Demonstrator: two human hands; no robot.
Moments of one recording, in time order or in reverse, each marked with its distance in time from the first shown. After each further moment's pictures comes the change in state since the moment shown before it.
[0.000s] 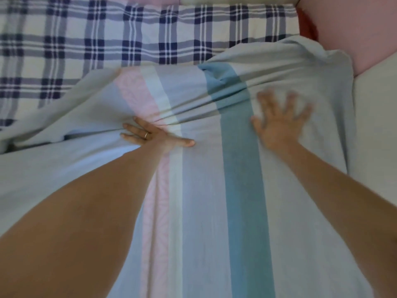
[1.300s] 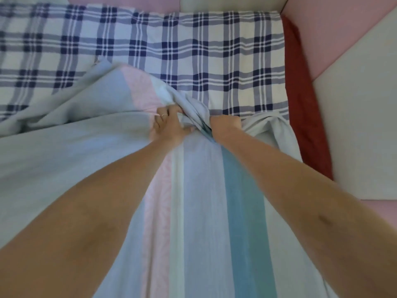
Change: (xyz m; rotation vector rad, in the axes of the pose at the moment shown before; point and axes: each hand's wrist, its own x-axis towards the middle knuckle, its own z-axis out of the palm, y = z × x) left_hand -0.001 -0.027 0.045 -0.131 0.271 0.639; right_hand -0.060 -0.108 -0.057 0.045 -0.266 -0.205
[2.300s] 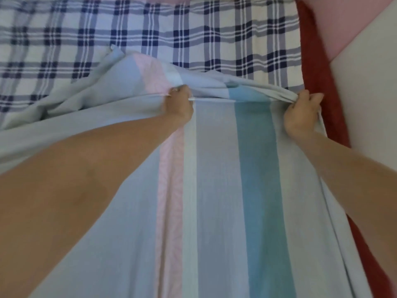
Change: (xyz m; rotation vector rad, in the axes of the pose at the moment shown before) left_hand 0.021 -0.001 -0.019 0.152 0.084 0.141; right_hand -0.037 0.108 0.042 0.590 0.583 0.504
